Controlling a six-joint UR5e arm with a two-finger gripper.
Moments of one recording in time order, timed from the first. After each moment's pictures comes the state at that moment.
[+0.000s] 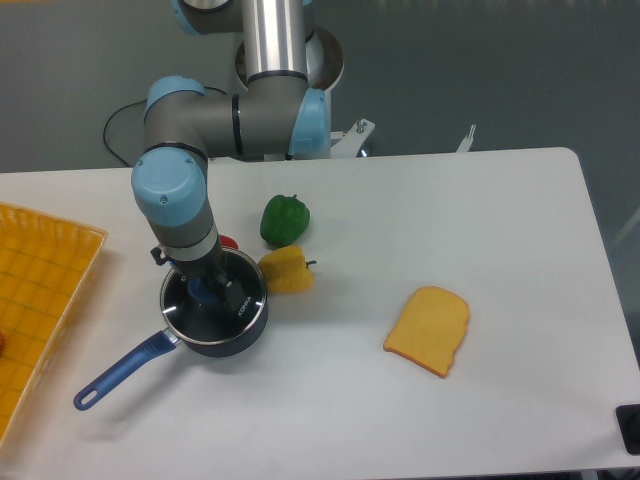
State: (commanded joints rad) arm 2.12 -1.91 -1.66 -1.17 1.54 0.79
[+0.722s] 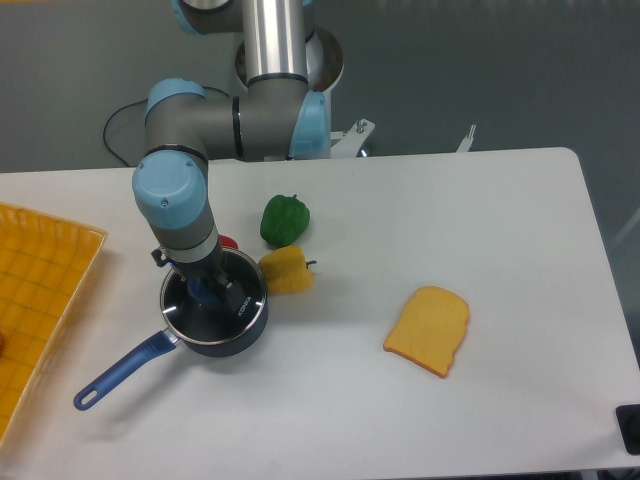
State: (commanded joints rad) arm 2.12 -1.92 -1.66 -1.17 1.54 0.79
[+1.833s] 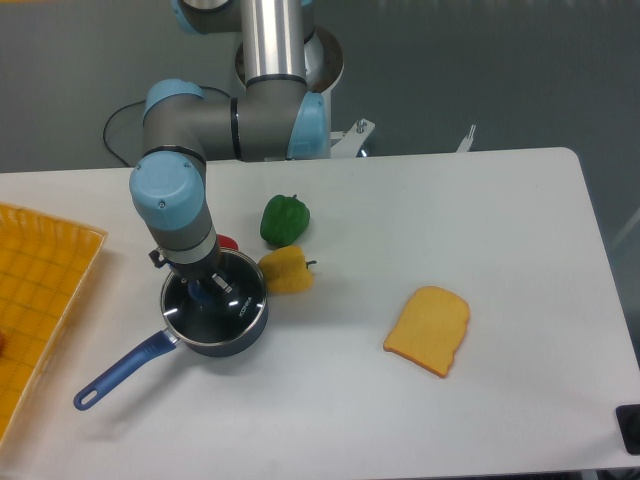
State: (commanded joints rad) arm 2.11 -1.92 -1.65 -1.18 1.54 0.79
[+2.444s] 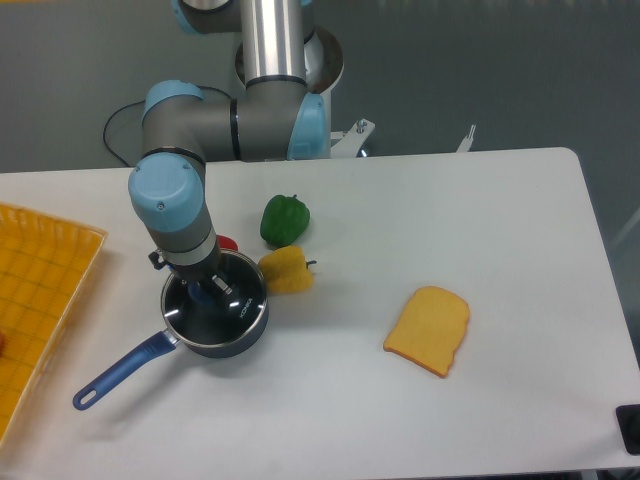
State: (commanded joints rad) arm 2.11 -1.92 -1.61 -1.22 1.56 0.80
